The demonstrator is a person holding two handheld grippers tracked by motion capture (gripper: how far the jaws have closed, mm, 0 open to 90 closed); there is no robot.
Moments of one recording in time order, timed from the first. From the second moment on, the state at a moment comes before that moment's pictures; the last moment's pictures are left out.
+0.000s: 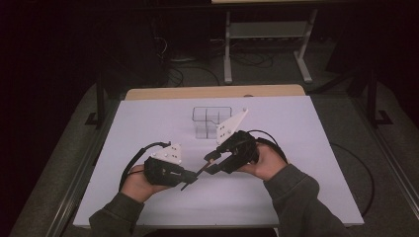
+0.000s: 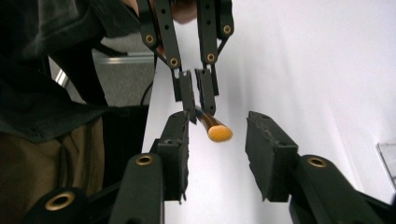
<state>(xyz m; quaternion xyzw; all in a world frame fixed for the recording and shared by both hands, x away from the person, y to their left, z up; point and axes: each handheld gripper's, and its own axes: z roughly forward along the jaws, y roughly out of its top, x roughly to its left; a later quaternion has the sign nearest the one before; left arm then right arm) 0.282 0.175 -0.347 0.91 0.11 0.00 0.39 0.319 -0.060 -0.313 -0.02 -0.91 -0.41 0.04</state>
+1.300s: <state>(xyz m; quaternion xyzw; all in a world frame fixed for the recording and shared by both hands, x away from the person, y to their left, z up) 0.289 0.155 -0.345 0.91 0.11 -0.02 0.41 0.321 -0.037 -0.312 0.01 -0.92 -0.38 0.06</state>
